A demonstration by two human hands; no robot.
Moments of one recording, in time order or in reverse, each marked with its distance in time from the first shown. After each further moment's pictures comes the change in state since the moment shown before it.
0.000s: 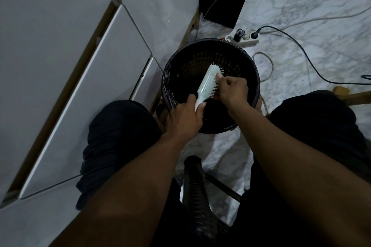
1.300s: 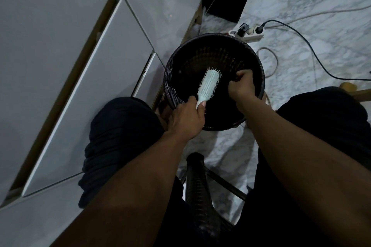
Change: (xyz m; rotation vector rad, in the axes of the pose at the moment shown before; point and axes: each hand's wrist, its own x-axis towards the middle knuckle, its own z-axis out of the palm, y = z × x) left_hand 0.005 -0.015 0.017 -0.105 -0.067 -0.082; right_hand 0.026 0.010 -0.011 -0.215 0.080 0.103
